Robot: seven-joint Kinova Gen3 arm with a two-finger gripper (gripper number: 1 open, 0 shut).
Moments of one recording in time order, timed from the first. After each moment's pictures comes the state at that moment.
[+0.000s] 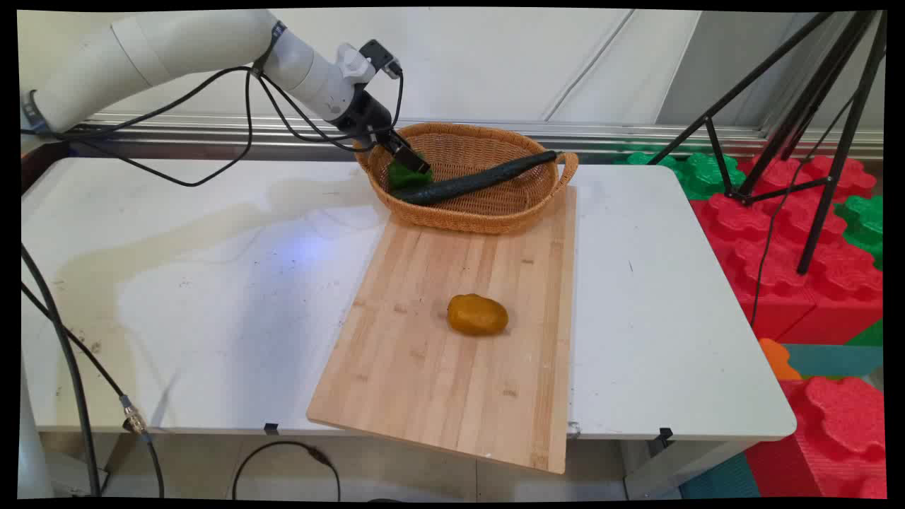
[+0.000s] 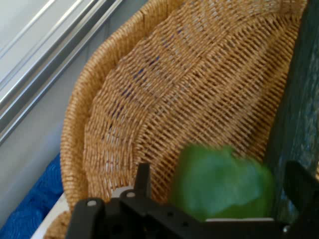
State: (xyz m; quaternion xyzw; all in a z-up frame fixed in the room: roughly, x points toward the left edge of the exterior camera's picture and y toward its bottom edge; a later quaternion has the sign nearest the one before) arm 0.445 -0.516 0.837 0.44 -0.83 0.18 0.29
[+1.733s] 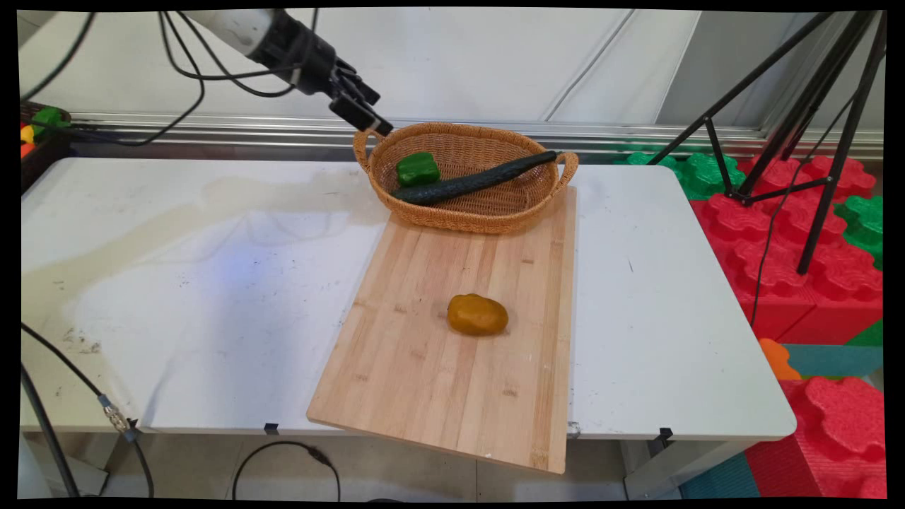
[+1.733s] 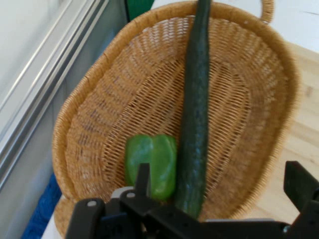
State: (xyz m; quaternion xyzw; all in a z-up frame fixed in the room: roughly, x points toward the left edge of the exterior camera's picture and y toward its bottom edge) arm 0.495 -0.442 0.955 0.32 -0.87 0.16 0.34
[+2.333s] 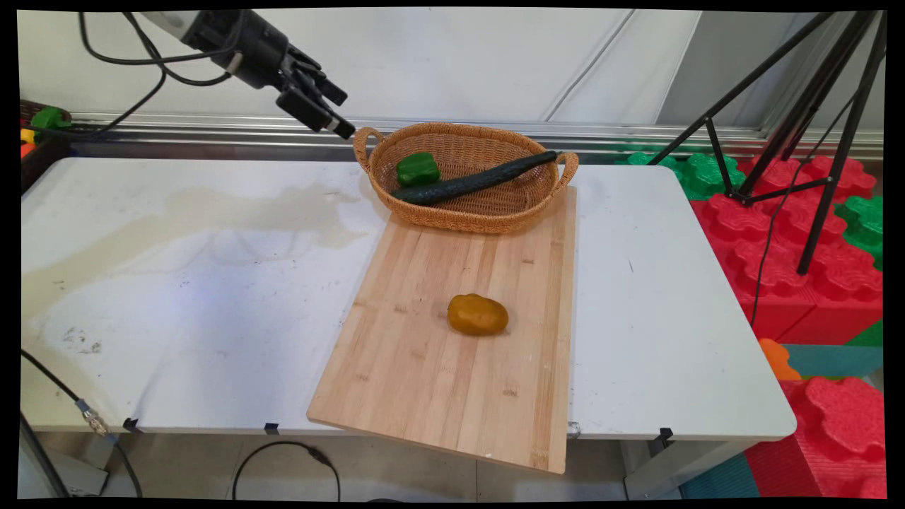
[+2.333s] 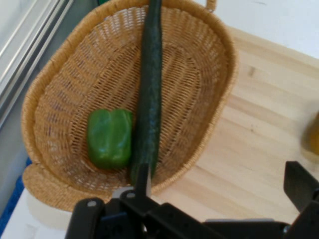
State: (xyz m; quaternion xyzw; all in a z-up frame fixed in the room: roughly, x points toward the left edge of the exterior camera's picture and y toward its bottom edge) arm 0.510 -0.381 0.993 0.31 -0.88 0.13 0.34
